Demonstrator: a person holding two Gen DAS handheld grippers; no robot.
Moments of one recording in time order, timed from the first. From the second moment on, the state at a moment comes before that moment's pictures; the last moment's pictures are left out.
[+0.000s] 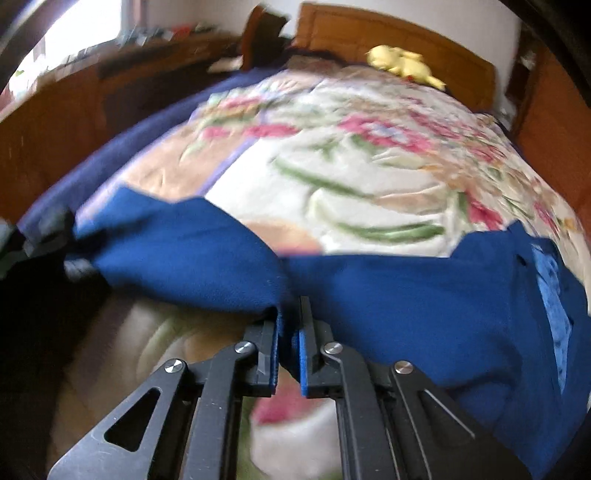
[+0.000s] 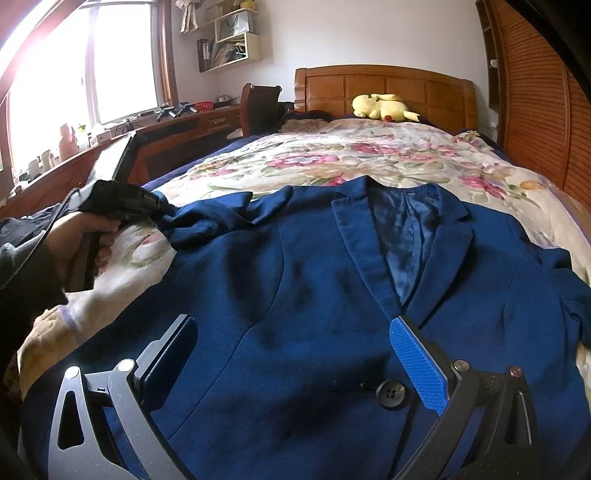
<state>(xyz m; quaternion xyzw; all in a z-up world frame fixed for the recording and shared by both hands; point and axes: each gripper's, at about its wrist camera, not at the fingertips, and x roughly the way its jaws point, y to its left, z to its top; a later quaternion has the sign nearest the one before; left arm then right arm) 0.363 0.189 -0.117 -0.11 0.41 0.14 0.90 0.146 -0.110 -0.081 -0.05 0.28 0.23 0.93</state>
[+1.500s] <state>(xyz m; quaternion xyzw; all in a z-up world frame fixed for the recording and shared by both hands) 0.155 0.042 -0.018 -0.01 0.32 -0.03 0.95 0.094 -0.171 -0.051 -0.05 0.26 0.23 0.94</state>
